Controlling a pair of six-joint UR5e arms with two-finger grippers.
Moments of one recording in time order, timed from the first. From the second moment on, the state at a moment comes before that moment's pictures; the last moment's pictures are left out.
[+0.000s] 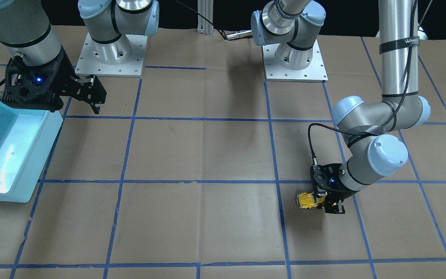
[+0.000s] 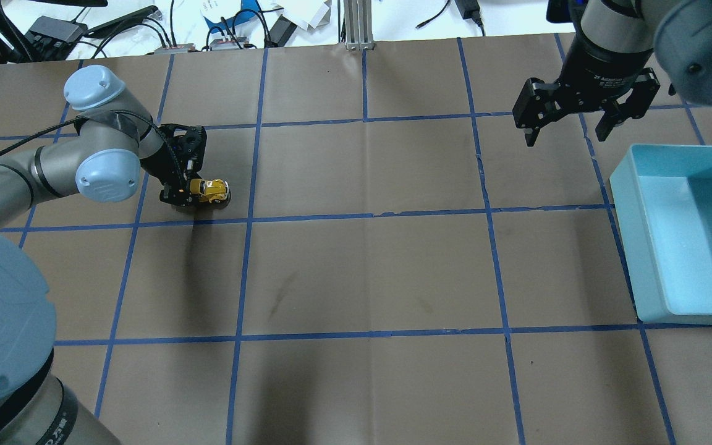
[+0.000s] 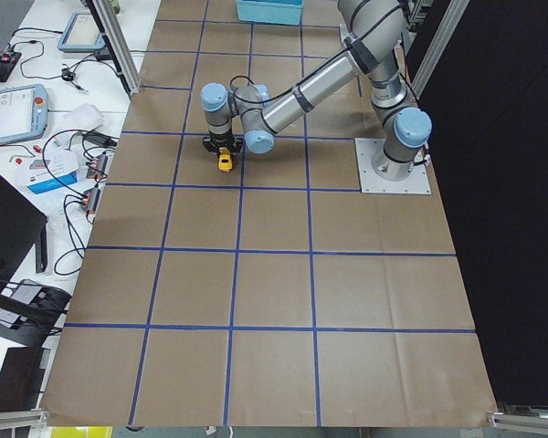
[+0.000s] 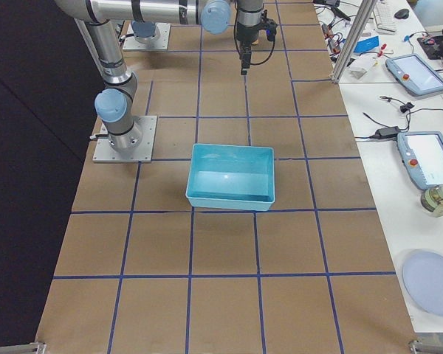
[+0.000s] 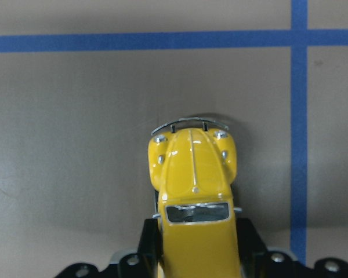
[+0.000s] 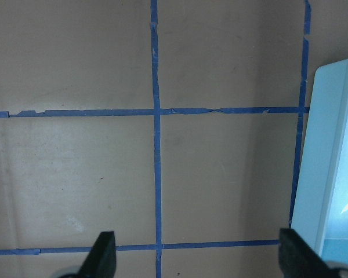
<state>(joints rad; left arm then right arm) -1.33 -2.07 -1.77 -0.89 1.48 1.80 1.53 -1.53 1.57 -1.58 -1.62 -0.04</state>
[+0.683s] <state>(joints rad) -1.31 -2.07 -1.77 -0.91 1.48 1.80 1.53 -1.53 1.57 -1.59 -1.62 -0.04</state>
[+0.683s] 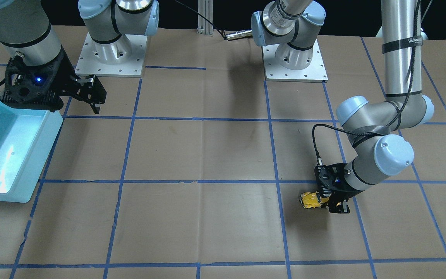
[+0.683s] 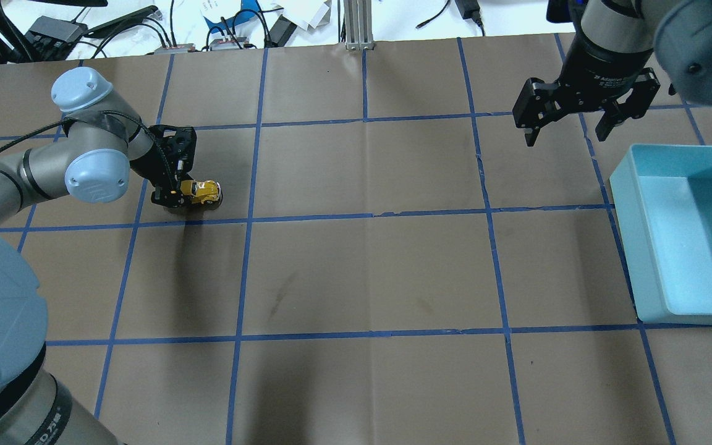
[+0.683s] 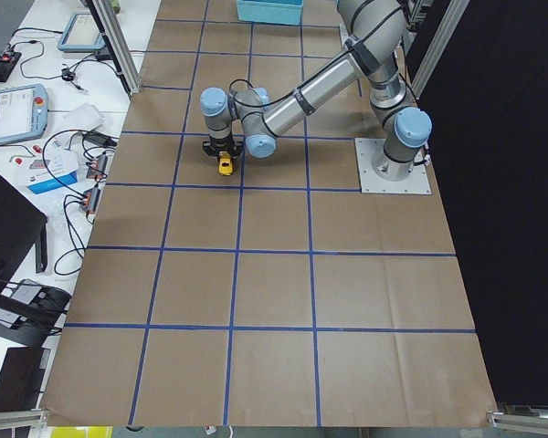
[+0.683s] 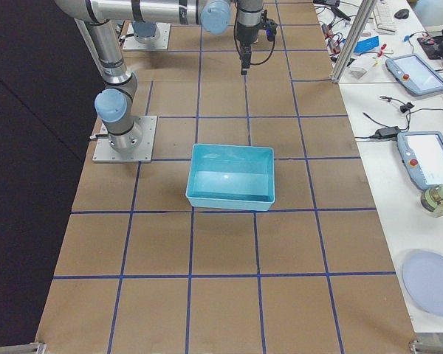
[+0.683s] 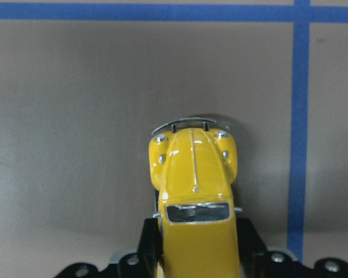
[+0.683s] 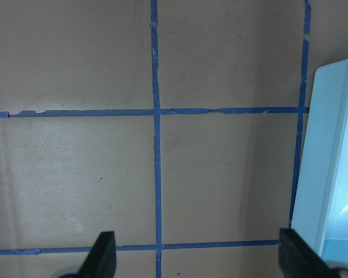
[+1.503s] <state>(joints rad) -1.28 -2.07 -1.77 -0.93 1.48 1.86 1.53 -1.53 1.57 -1.59 -1.62 -0.04</state>
